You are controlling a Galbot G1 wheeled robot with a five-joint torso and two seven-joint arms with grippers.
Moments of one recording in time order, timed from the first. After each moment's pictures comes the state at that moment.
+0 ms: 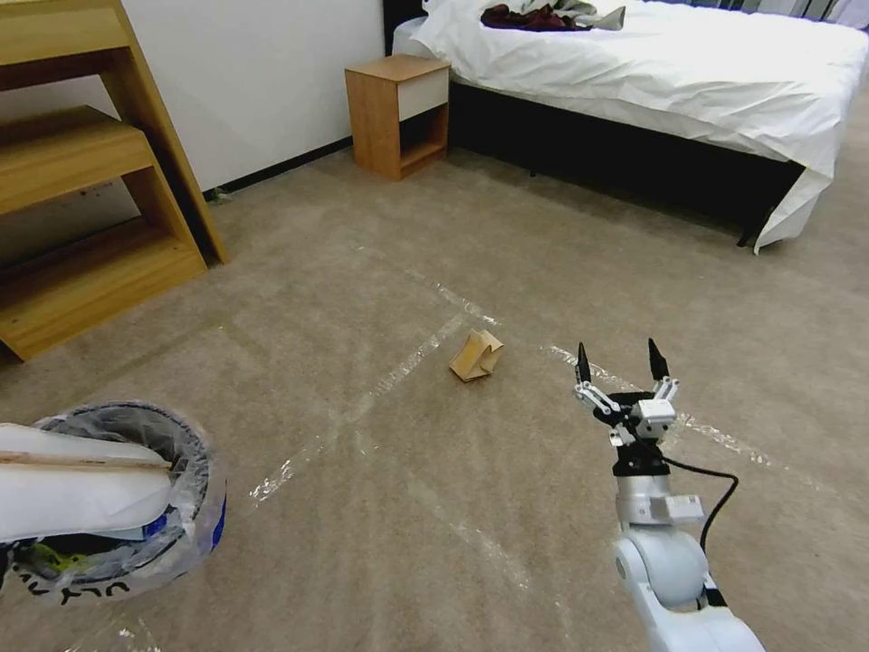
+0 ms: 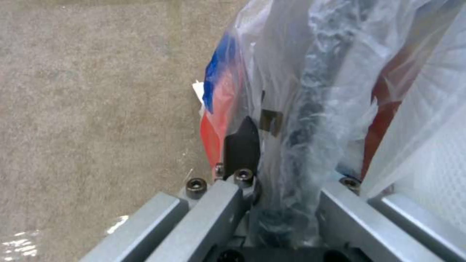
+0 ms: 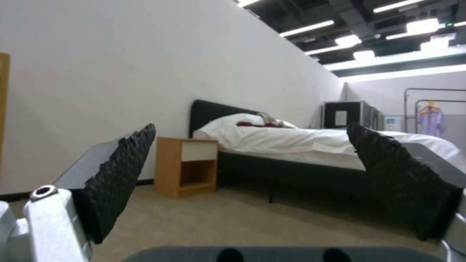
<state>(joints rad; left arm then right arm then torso) 1.73 -1.12 -1.24 -2.26 -1.23 0.74 -0.72 -1.37 1.32 0.50 1.83 0.12 0.58 0.10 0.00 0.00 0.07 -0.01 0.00</state>
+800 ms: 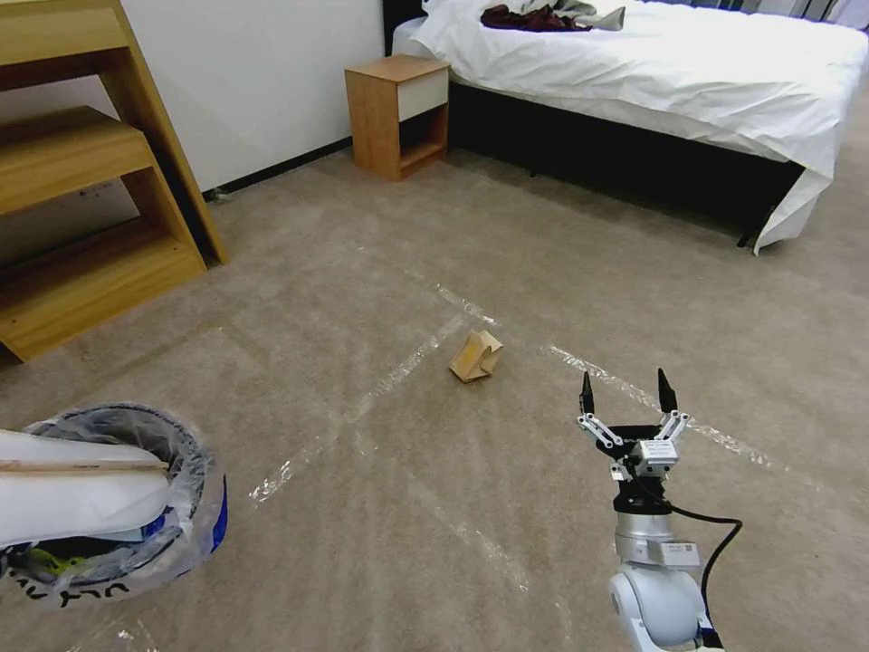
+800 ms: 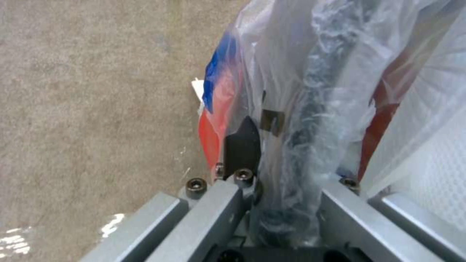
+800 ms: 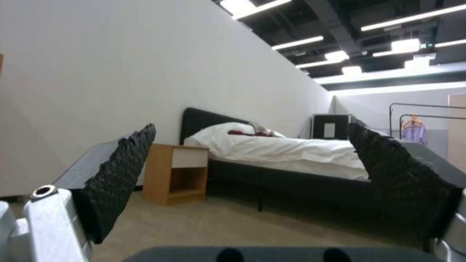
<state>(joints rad) 1.74 -1.13 -1.26 -2.24 -1.25 0.74 -0.70 -1.42 1.40 0.53 1.80 0.02 0.69 0.11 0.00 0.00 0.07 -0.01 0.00</state>
